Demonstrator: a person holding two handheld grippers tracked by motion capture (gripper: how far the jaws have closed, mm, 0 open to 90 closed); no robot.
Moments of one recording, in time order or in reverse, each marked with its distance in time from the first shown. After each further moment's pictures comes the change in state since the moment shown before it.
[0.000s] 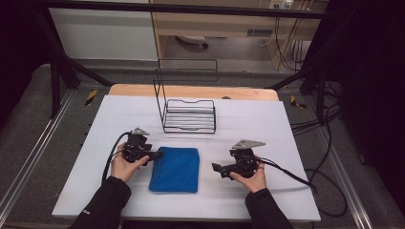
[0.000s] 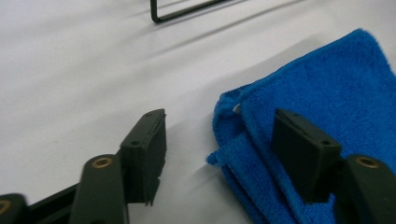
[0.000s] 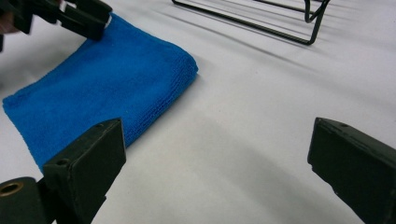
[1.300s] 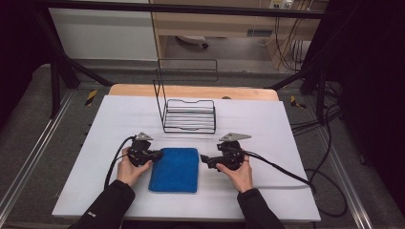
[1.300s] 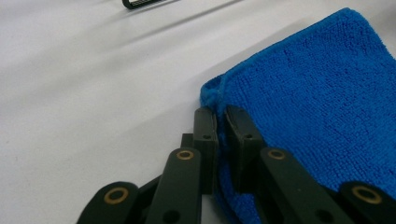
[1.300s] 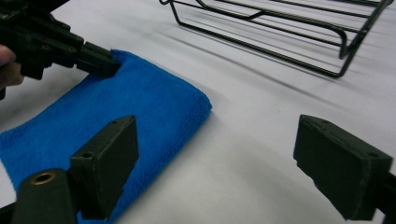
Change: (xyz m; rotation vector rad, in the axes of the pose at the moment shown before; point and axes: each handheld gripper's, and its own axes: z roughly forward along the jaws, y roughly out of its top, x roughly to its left) left arm -0.008 -0.011 0.010 -0.018 -0.025 0.027; right arm 0.014 0.026 0.035 -0.011 -0.009 0.025
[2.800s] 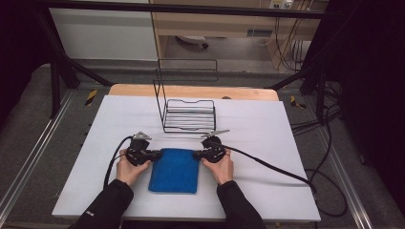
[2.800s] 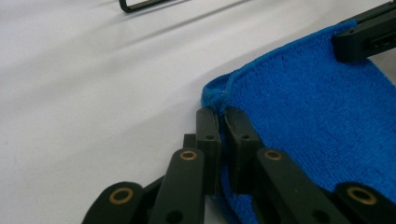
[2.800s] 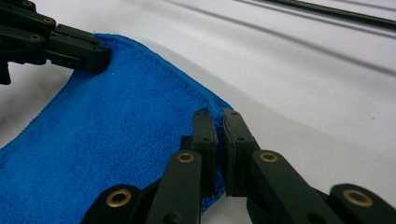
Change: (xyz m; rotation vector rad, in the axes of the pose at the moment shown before) left arm 0.004 0.000 -0.006 -0.019 -0.040 -0.013; right arm 0.012 0.011 0.058 0.157 0.046 0.093
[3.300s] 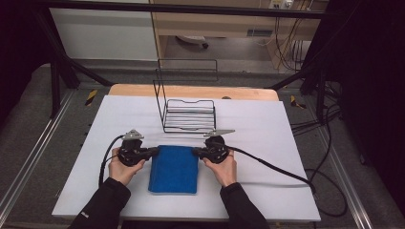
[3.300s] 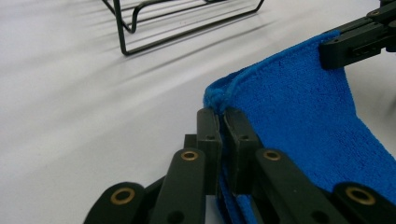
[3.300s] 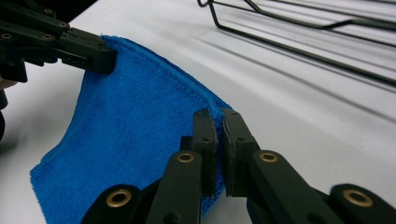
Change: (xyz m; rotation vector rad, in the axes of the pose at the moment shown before) left arm -0.011 0.003 -0.035 -0.113 -0.025 0.035; right arm 0.013 0.003 -0.028 -0.112 0.047 -0.074
